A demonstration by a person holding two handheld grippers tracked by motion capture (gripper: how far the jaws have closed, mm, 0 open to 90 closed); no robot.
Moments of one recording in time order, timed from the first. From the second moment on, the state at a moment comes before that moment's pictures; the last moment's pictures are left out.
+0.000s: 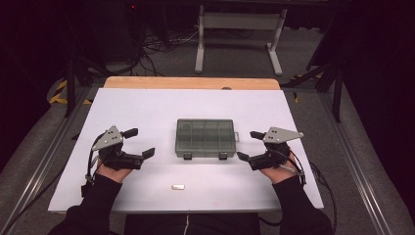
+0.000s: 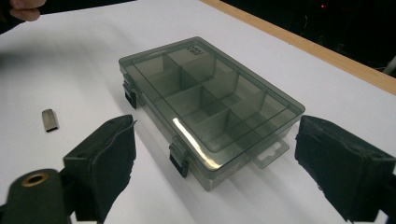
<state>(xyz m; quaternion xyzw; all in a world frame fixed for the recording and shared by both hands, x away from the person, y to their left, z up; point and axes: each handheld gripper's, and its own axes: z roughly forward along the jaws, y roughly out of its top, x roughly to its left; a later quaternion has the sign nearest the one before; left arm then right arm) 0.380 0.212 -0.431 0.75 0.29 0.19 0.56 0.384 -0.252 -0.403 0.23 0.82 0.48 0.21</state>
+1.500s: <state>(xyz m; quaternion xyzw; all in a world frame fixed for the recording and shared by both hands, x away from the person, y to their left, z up) 0.436 0.151 -0.446 0.84 0.26 0.09 0.46 0.425 -0.228 -0.423 0.25 0.87 0.40 0.14</state>
